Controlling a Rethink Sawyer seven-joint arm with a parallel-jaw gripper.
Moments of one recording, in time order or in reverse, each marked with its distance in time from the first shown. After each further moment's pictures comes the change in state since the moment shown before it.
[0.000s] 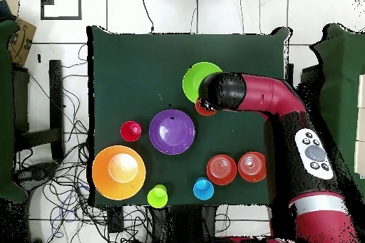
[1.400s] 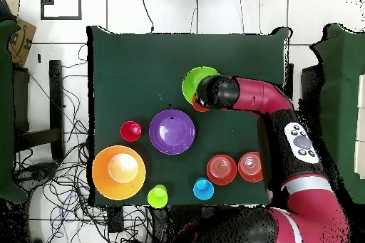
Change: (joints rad) arm 0.002 0.125 0.000 -0.036 -0.001 -0.125 0.000
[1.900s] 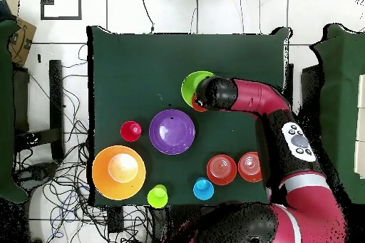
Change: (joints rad) arm 0.000 0.023 0.000 0.000 0.000 -0.032 0.000
